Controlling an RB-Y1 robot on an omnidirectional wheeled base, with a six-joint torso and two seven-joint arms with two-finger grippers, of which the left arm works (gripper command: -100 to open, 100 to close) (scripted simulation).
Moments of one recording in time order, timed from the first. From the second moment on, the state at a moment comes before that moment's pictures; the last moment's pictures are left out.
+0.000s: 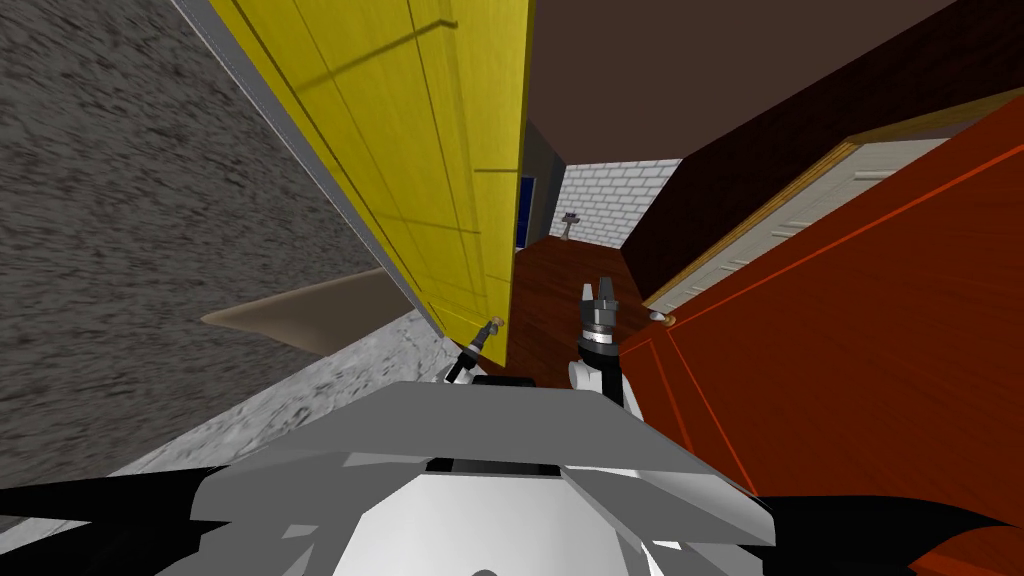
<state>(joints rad) -0.05 0.14 -0.46 -0.80 0.17 -0.83 -0.34</state>
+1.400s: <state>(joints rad) -0.03 0.13 -0.42 -0.82 0.31 -0.82 0.01</state>
